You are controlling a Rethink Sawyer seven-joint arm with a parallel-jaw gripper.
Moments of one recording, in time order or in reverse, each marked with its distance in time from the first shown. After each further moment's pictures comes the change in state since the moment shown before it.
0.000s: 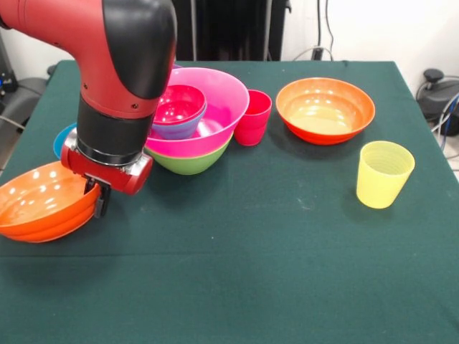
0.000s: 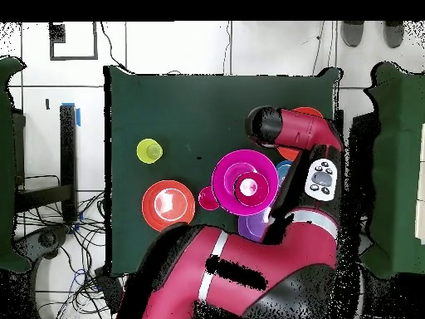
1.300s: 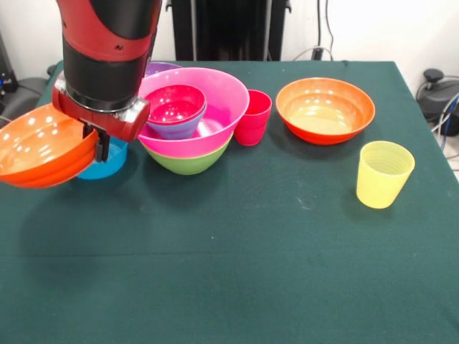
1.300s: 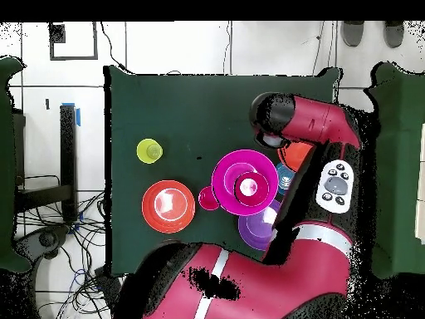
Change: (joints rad) arm 0.001 -0.122 0.002 0.007 -0.002 0.295 0.000
